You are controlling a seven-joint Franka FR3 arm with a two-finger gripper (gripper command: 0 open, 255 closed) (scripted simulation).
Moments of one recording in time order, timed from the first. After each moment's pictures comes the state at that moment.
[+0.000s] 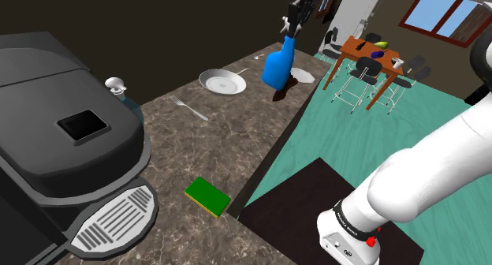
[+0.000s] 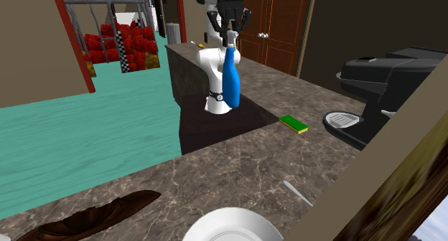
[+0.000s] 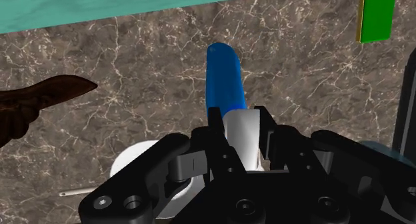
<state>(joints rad) 0.04 -0.12 -0.08 -1.58 -0.01 1.45 -0.28</state>
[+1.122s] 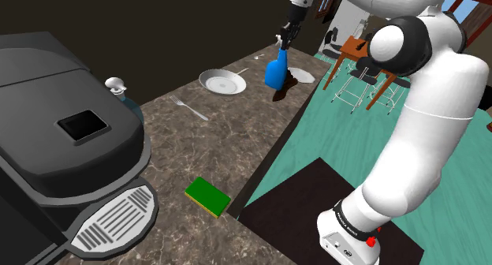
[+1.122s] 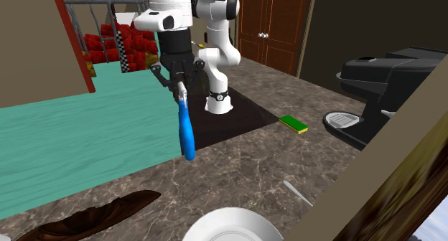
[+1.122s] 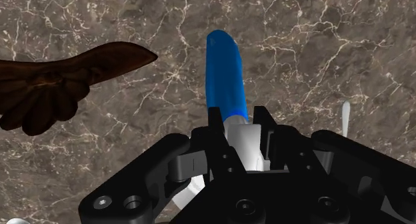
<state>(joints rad) -0.12 0.35 -0.20 -1.26 0.07 1.59 -0.55</state>
